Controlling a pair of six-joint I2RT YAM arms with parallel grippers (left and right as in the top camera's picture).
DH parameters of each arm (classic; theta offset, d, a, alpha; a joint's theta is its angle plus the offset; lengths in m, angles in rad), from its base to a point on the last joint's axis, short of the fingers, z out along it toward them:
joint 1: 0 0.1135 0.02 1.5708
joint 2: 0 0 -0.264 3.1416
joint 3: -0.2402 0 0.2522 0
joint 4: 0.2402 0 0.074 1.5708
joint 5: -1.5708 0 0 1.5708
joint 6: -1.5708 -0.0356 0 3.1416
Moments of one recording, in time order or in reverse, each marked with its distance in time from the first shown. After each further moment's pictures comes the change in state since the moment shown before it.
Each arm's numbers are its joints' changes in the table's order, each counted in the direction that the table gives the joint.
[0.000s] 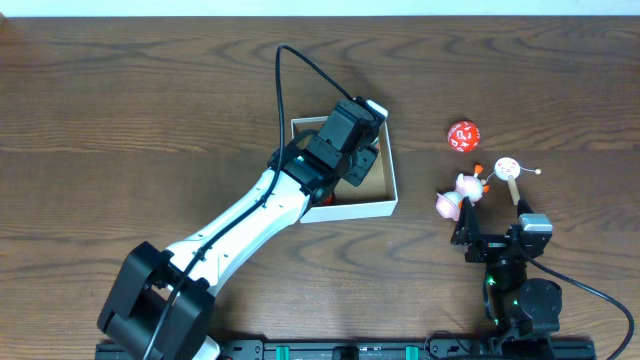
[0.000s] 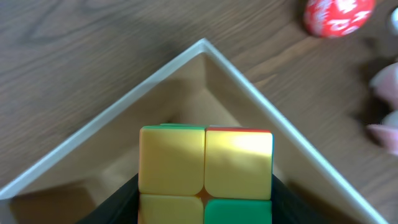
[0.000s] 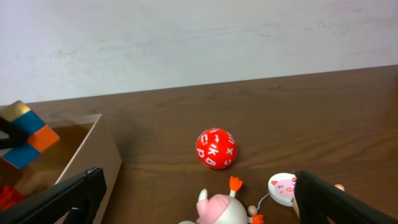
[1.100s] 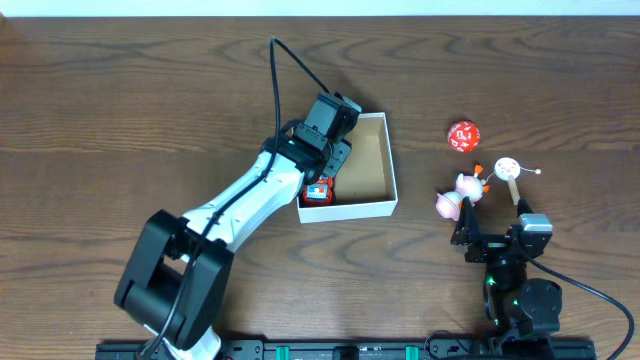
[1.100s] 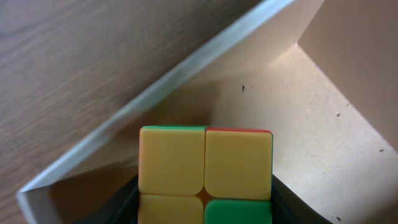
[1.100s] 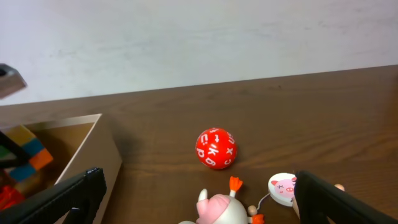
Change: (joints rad) left arm 0.107 -0.123 0.000 0.009 0.072 -0.081; right arm 0.000 0.000 0.000 0.000 0.000 0.000
